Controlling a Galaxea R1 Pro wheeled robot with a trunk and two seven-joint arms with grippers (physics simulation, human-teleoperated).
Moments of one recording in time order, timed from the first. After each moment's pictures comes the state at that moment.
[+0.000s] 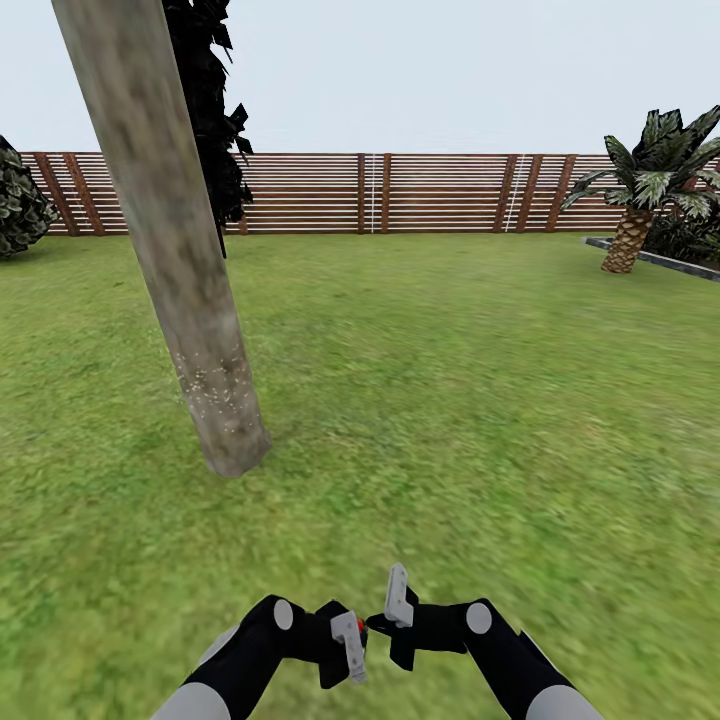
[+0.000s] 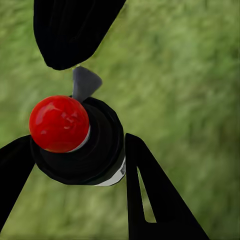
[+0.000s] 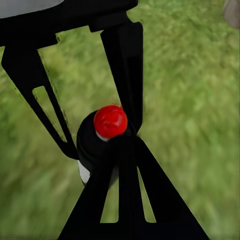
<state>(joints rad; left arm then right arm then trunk) -0.52 -0.17 -0.11 -0.58 -0.93 -0.08 -0.82 -0.51 0.07 0.11 -0.57 0.65 -0.36 0.84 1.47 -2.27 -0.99</state>
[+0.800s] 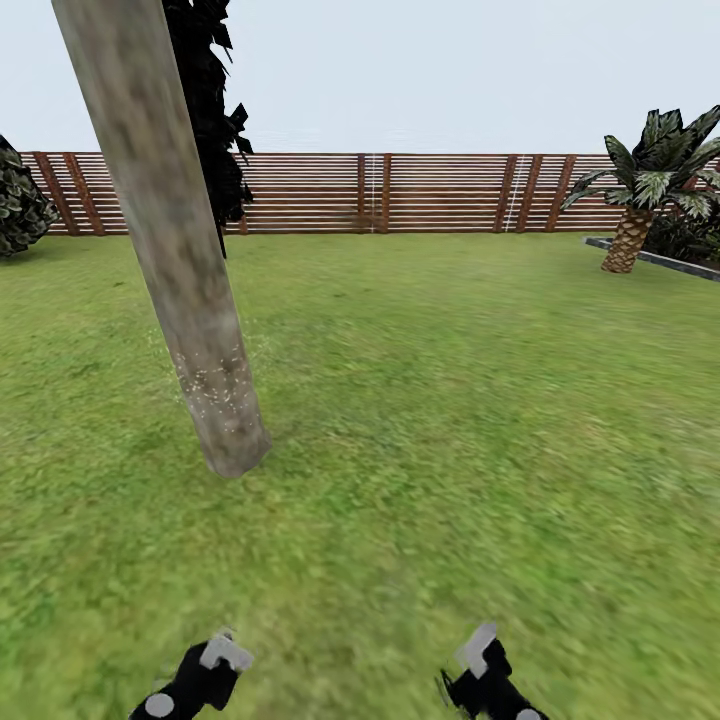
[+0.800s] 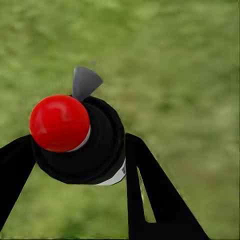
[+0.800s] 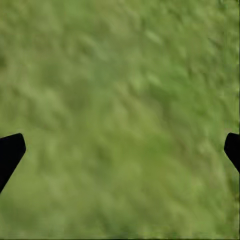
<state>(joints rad) -0.44 0.07 0.17 -0.25 -0.51 -0.21 -0.16 -0.50 -0.01 0.09 -0.06 0.53 -0.40 -0.03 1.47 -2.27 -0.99</state>
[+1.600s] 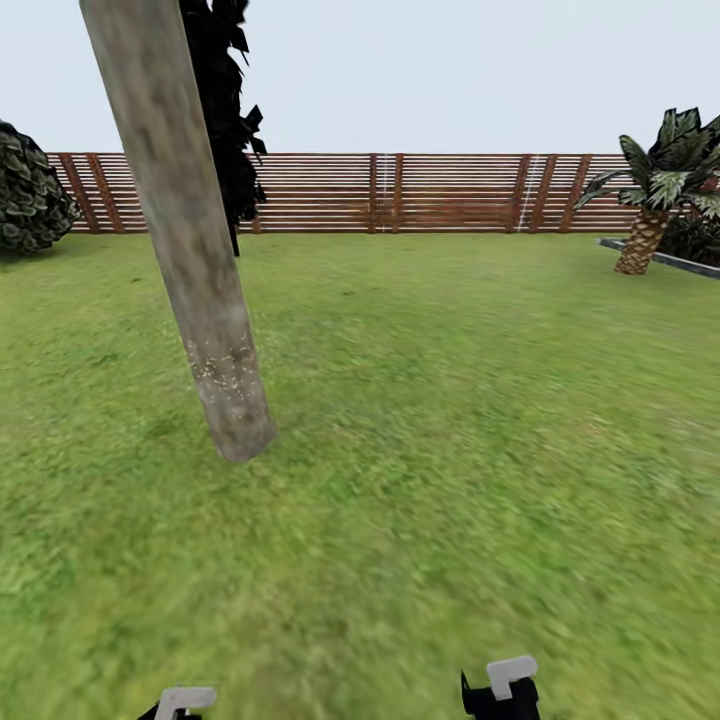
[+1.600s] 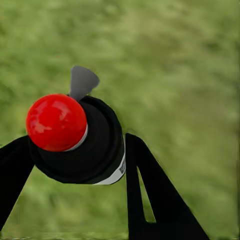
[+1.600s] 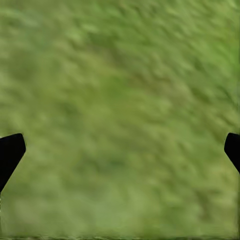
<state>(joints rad) -0.32 0.08 0.19 -0.24 -0.20 -0.28 0.03 -0.44 0.02 0.09 -0.03 0.15 -0.46 -0.22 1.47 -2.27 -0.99</state>
